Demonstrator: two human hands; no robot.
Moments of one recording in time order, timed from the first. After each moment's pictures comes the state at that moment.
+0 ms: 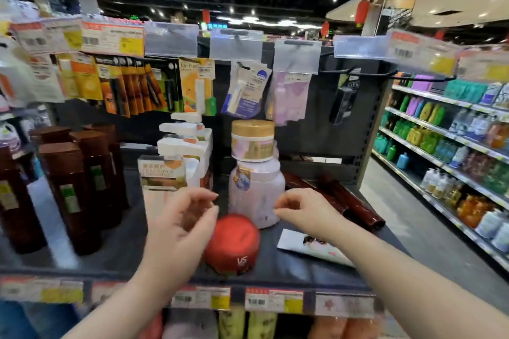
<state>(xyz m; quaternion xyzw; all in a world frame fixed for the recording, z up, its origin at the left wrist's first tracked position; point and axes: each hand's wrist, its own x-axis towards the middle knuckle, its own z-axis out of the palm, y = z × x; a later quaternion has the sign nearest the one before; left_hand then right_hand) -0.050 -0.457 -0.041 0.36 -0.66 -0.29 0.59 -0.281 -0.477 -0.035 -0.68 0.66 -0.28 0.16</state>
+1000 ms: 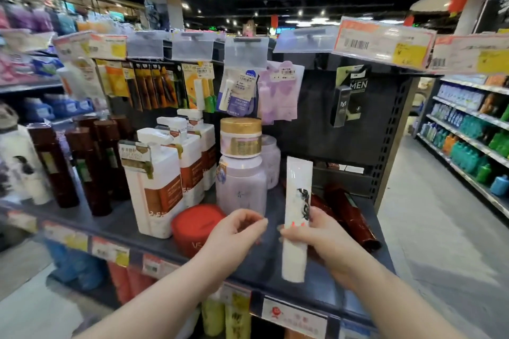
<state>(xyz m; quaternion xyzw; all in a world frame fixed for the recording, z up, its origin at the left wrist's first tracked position) -0.199 -0.432 -0.060 0.52 -0.59 -0.44 0.43 -0.374 -0.439 -0.060 -0.56 0.47 -0.43 0.53</state>
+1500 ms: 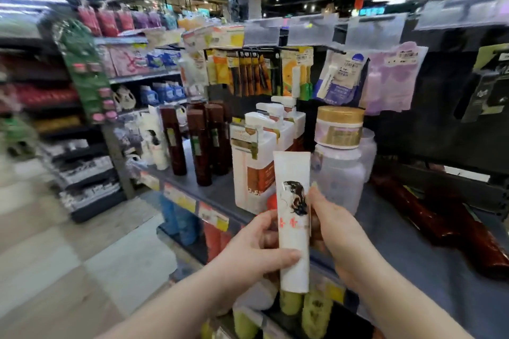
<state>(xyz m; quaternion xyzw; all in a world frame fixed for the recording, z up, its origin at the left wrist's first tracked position) -0.099 -0.361 -0.057 0.48 -0.50 -0.56 0.45 -0.239 -0.425 -0.049 -0.53 0.41 -0.42 0.61</state>
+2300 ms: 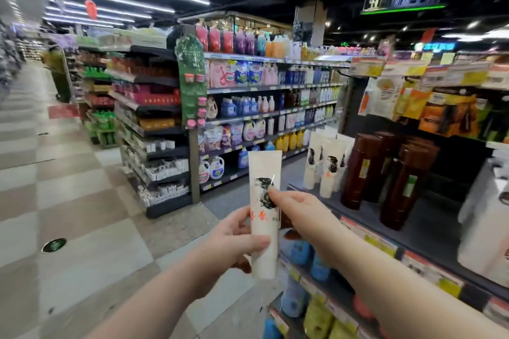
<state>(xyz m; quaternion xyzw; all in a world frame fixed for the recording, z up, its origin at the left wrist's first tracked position) 0.330 -0.239 -0.037 0.53 -0.45 -0.47 0.54 0.208 -0.341 -0.010 -0.72 0.35 -0.25 0.54</state>
